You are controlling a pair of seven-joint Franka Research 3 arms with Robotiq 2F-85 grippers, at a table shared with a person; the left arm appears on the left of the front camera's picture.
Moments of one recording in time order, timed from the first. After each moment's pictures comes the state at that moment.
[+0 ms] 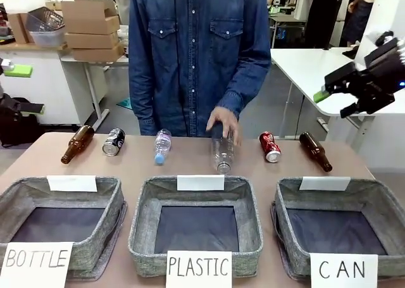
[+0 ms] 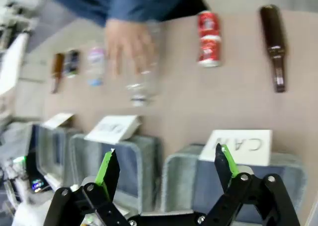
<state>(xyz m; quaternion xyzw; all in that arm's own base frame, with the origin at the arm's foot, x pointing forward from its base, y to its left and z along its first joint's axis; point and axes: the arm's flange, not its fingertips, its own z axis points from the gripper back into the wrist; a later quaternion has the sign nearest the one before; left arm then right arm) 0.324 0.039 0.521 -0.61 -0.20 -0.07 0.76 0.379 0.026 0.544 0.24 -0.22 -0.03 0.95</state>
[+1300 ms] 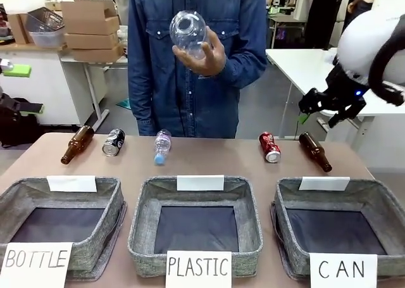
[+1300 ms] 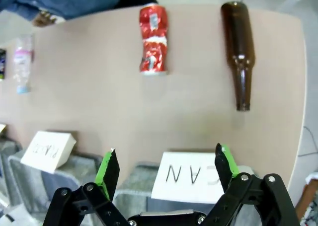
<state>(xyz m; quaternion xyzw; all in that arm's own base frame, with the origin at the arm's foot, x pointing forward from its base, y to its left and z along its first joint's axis) 0.325 0.041 0.522 -0.61 -0.20 -0.07 0.76 0.465 0.052 0.485 0.09 -0.16 0.00 0.98</state>
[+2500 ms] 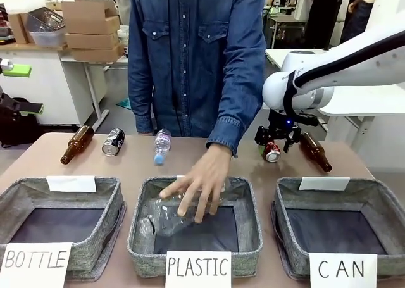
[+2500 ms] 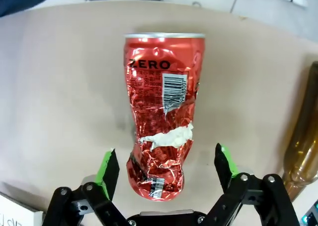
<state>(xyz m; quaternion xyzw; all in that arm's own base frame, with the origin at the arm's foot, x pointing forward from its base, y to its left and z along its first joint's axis) 0.325 0.041 0.523 -0.61 -0.20 -0.08 0.76 0.626 0.120 0.318 0.03 0.00 0.04 1.00</state>
